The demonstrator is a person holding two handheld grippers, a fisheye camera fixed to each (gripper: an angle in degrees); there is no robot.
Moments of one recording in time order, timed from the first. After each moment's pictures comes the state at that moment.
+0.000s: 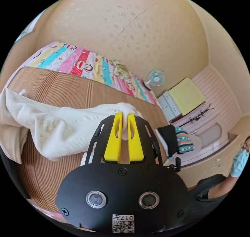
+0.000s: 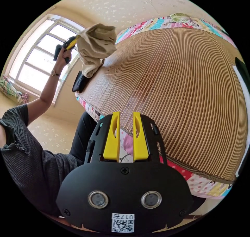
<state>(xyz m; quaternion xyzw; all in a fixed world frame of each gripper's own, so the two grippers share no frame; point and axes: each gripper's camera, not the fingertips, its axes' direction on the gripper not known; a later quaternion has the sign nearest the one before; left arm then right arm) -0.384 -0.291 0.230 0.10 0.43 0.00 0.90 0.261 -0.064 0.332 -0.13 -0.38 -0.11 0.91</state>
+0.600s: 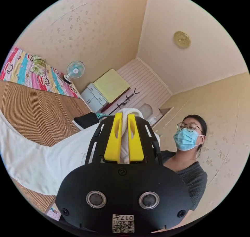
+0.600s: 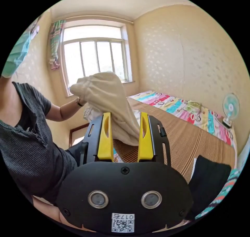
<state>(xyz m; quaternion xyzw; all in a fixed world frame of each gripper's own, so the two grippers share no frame) -0.366 -0.195 0.149 0.07 0.71 0.10 0.69 0.253 -0.032 -0.022 0.20 -0.33 -0.37 0.84</state>
